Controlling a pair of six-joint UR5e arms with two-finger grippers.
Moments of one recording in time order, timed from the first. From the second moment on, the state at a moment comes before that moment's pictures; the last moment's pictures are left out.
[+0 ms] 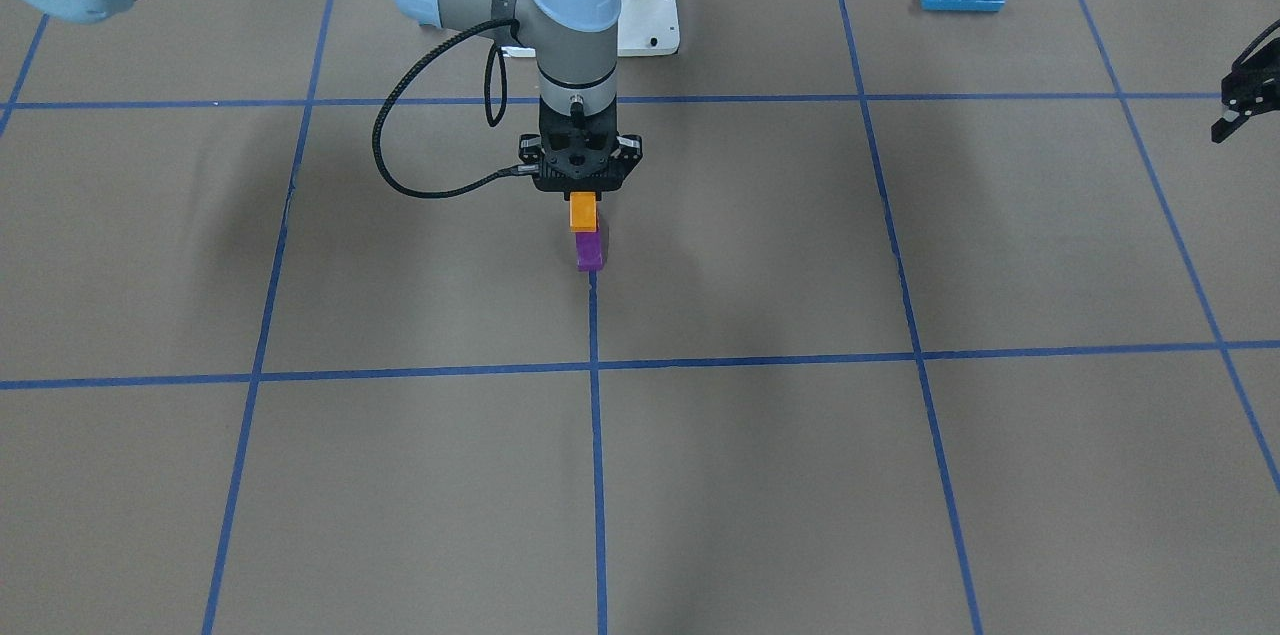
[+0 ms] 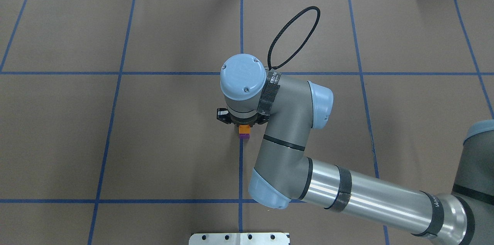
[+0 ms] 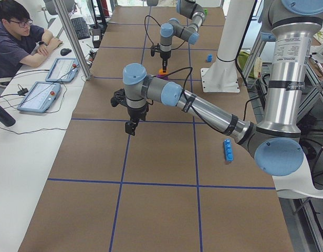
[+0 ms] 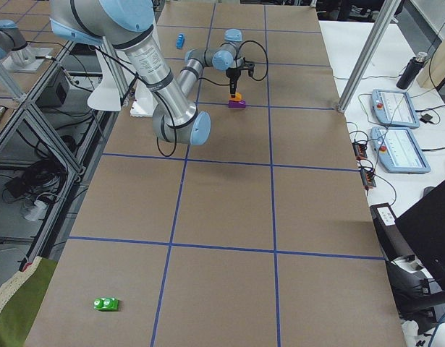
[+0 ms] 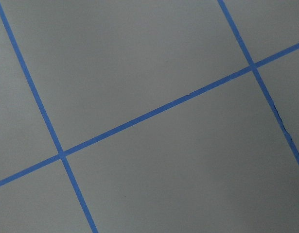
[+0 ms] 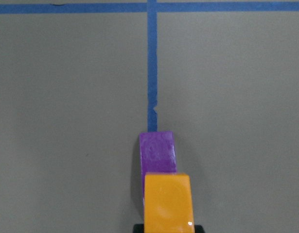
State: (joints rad) left arm -1.40 -1.63 -1.98 -1.39 -2.33 0.11; right arm 0.45 -0.74 1.58 -1.69 1.83 1.27
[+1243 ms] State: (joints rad) left arm -1.40 -1.64 -1.97 -1.39 -2.33 0.11; right arm 0.44 -0.74 1.58 -1.68 1.81 1.17
